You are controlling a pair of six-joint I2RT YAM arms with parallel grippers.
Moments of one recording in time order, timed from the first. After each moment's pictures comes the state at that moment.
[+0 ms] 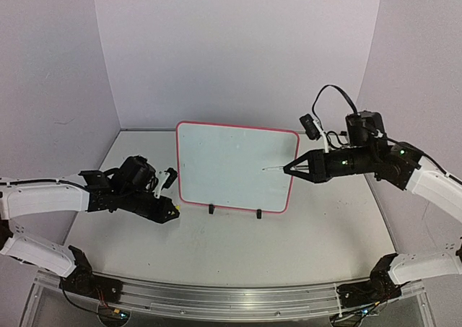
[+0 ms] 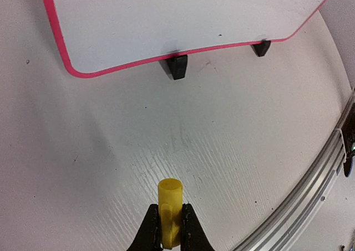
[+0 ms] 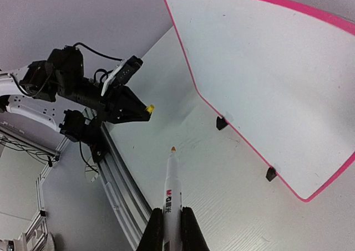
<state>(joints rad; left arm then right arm) -0.82 1.21 0.72 -0.38 0.14 -0.43 0.67 1.11 1.05 -0.47 -0.49 0.34</state>
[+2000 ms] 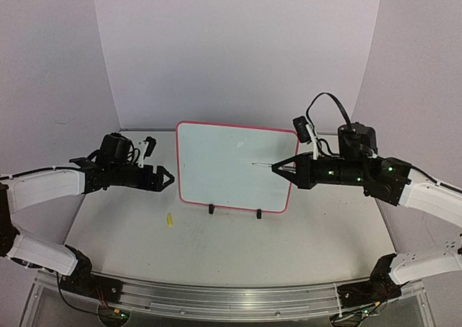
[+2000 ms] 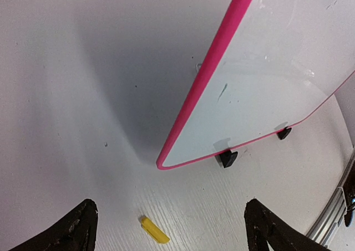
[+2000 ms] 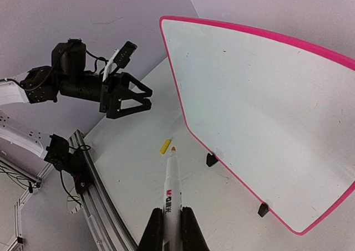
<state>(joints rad) -0.49 1.25 0.75 -0.19 0.23 -0.28 0.81 1.10 0.92 -0.18 -0.26 0.38</state>
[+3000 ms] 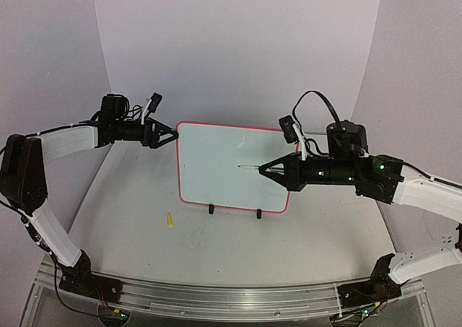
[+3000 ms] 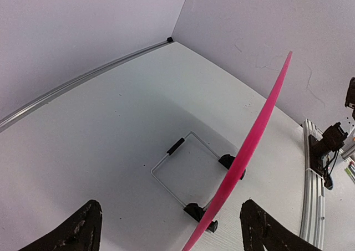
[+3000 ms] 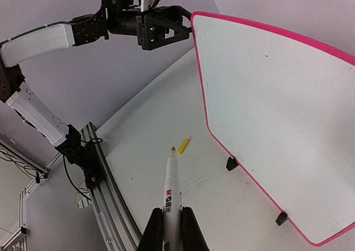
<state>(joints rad) -0.23 1.63 1.21 -0.06 0.88 0.07 0.89 1.17 0.98 -0.15 -0.26 0.37</state>
